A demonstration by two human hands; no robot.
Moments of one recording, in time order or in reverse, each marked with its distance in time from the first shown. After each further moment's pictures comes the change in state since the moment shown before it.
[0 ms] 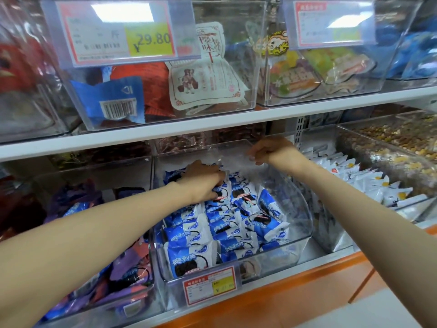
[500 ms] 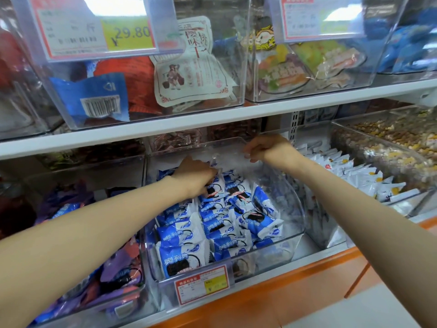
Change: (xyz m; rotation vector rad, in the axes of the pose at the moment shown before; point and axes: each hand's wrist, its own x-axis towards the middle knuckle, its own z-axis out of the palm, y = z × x) left_hand 0.004 0.002 -0.011 0.079 -0.074 -0.038; right_hand 0.001 0.006 -0.003 0.040 0.020 -0.002
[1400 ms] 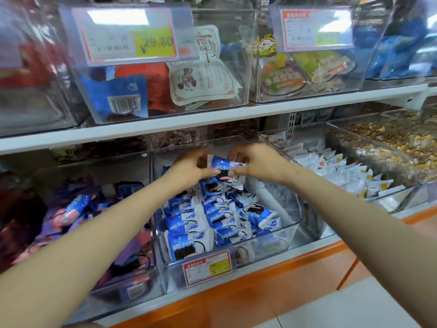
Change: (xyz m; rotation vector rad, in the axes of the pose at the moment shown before) left_hand -0.050 0.011 -0.037 -1.026 0.132 -0.376; right_hand -0.024 -0.029 0.022 -0.619 -0.147 -0.228
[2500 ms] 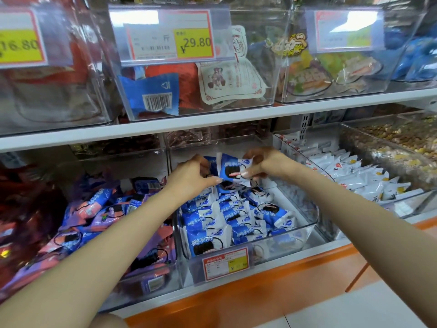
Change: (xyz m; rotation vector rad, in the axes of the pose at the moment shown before) left_hand -0.017 -0.034 -0.010 0.181 0.086 -0.026; right_hand 0.009 -0.001 0.016 0.651 -0.149 0.291
